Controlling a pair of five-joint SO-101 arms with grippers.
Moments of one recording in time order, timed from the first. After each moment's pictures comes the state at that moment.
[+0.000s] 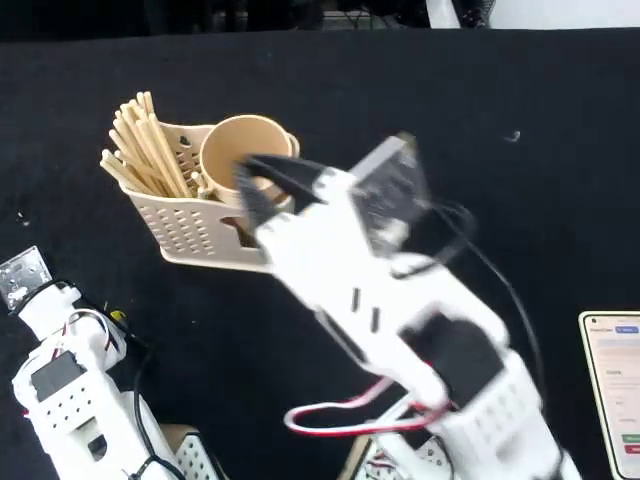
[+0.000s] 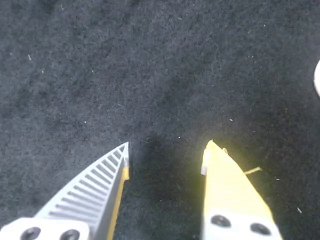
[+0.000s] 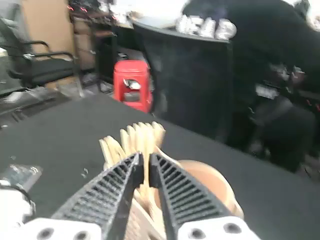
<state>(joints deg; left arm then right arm) -42.3 -72.7 85.3 53.7 -4.3 -36.9 -59.8 32.7 45.6 0.1</state>
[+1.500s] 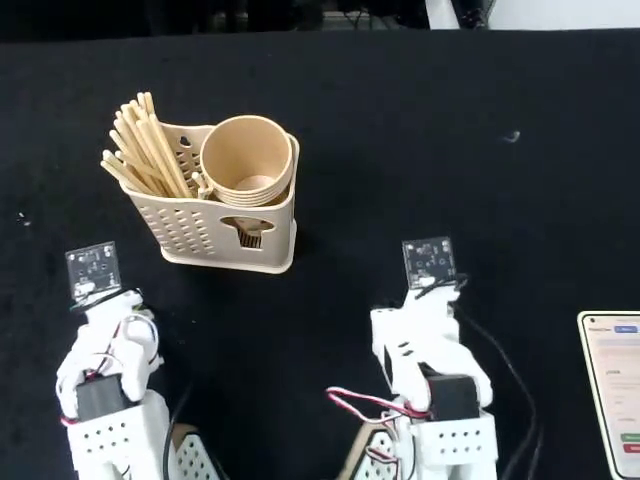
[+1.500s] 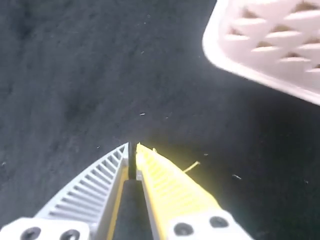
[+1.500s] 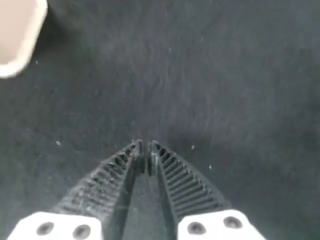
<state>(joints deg) -22.2 -102.6 95.9 64.8 -4.1 -4.1 -103.2 95.9 67.6 1.3</state>
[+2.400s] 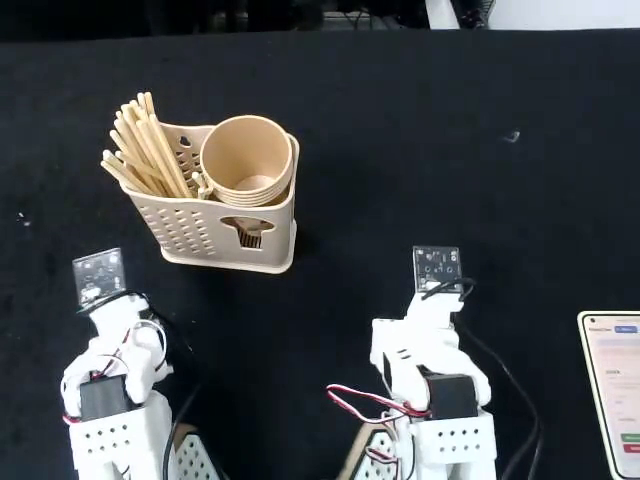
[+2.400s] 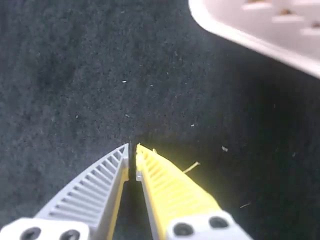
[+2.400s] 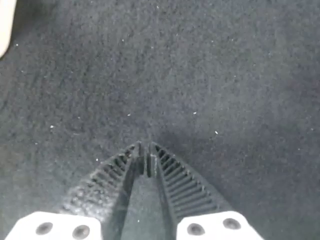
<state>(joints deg) -18.7 -103.7 96.0 72.5 2.2 -4.1 -103.2 96.7 74.0 -6.5</state>
